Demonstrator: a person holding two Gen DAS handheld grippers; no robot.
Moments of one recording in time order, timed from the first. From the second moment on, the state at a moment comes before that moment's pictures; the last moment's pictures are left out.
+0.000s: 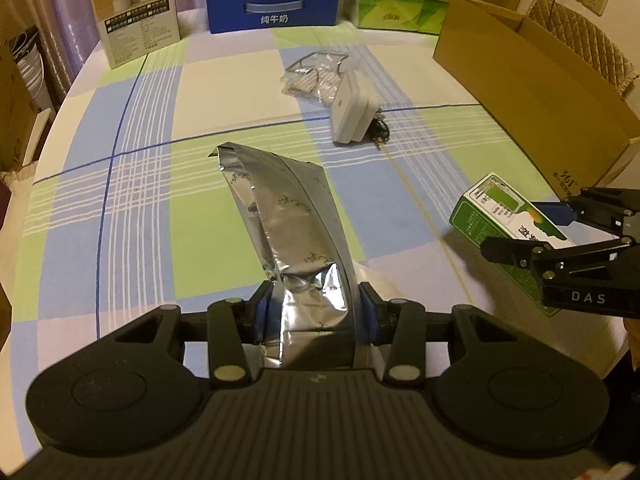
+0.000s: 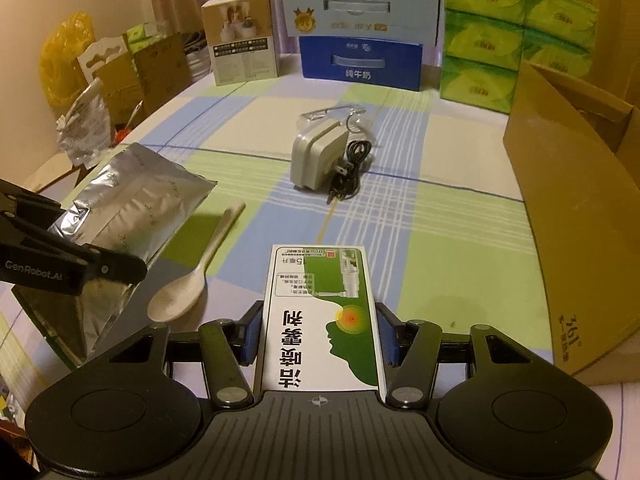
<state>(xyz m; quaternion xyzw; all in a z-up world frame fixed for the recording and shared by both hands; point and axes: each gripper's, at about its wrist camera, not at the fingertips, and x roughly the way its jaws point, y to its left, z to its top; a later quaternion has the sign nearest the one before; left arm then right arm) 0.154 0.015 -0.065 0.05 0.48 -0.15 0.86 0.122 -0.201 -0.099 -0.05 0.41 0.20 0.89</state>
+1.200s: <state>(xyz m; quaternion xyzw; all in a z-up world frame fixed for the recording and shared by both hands) 0.118 -0.038 -0.046 0.04 0.45 -0.18 0.87 0.095 -0.218 -0.077 -0.04 0.37 0.18 0.91</state>
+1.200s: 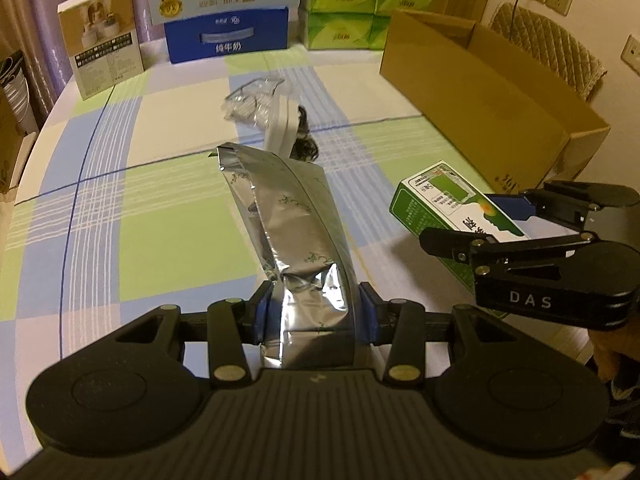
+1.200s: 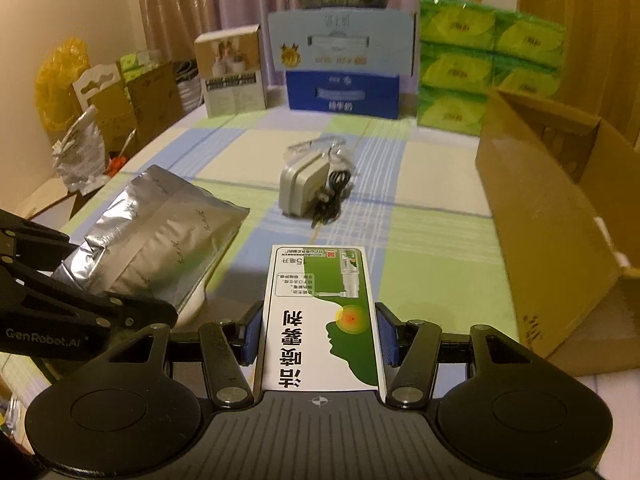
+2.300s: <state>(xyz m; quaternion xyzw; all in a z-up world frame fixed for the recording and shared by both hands) 0.137 -0.196 0.068 0.11 0.38 -0.27 0.88 0.092 -0.368 0.048 -0.03 0.28 0.06 0.96</state>
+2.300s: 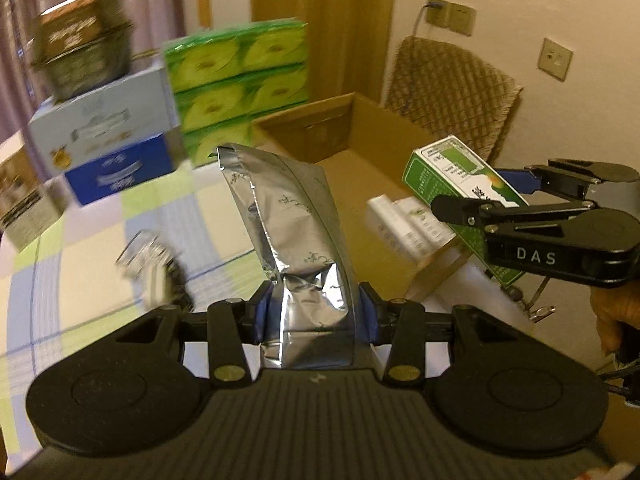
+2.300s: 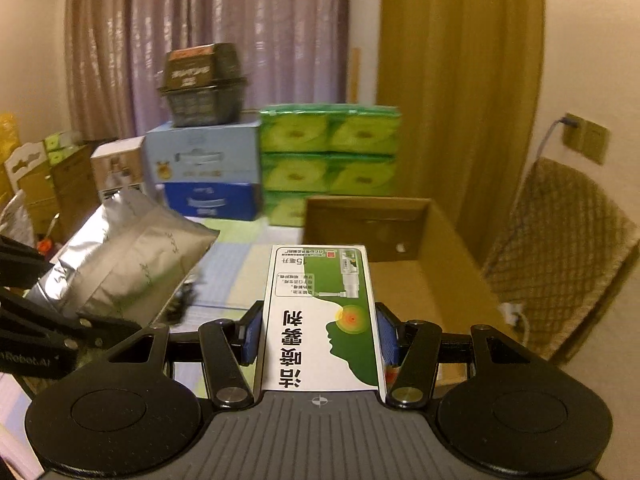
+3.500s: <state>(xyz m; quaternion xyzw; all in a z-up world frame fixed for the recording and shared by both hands) 0.284 -0.320 0.027 0.01 0.39 -0.27 0.88 0.228 -0.489 -0.005 0.00 0.33 0.01 0.94</state>
